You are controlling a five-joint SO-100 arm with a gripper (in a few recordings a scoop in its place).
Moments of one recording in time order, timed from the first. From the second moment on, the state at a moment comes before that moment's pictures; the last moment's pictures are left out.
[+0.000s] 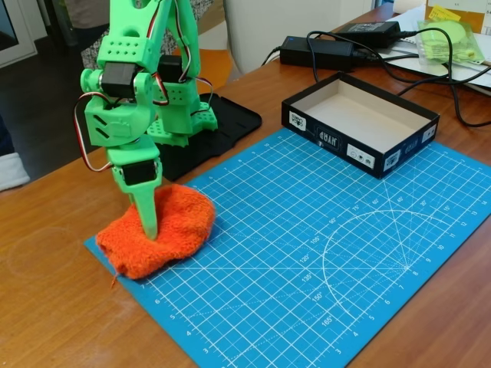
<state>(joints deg) 56.0 95.8 126.2 49.0 -30.5</state>
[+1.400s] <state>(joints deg) -36.7 82.7 75.4 80.3 8.4</state>
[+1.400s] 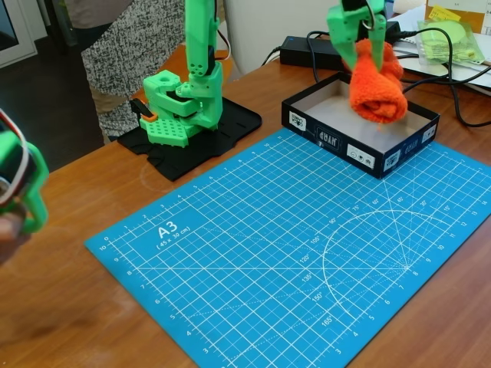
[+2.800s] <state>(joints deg) -27.7 89.1 61.2 93.7 9.4</state>
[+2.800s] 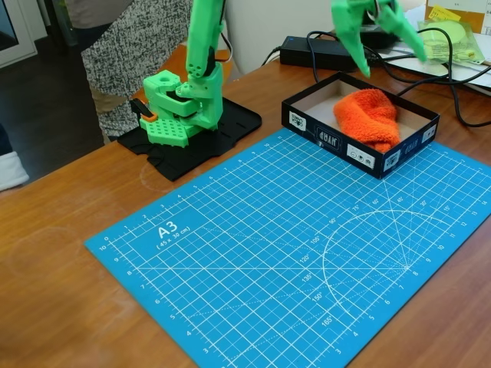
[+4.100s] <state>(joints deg) 6.3 192.6 175.3 64.8 -0.2</state>
